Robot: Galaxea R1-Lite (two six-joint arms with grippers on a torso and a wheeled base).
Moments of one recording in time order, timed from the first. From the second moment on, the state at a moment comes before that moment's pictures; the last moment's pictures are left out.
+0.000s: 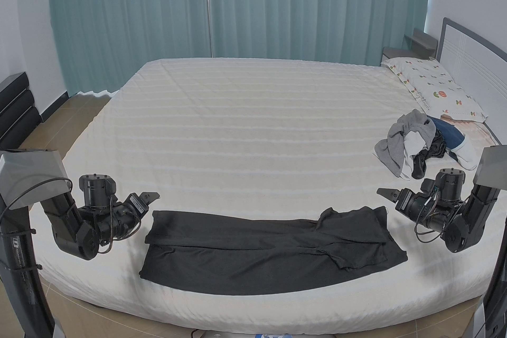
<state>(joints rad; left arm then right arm) -0.03 2.23 -0.60 -1.09 -0.15 -0.82 -0.01 2.20 -0.51 -1.28 0.29 0.55</state>
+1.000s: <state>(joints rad) -0.19 2.22 -0.36 -1.17 -0.05 -0.90 0.17 2.16 -0.27 -1.29 0.07 0.87</state>
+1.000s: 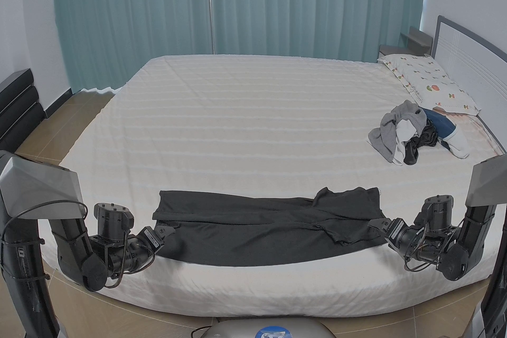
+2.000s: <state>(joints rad) -0.22 2.34 -0.39 -1.22 0.09 -0.85 0.17 2.20 -0.25 -1.28 0.01 0.83</state>
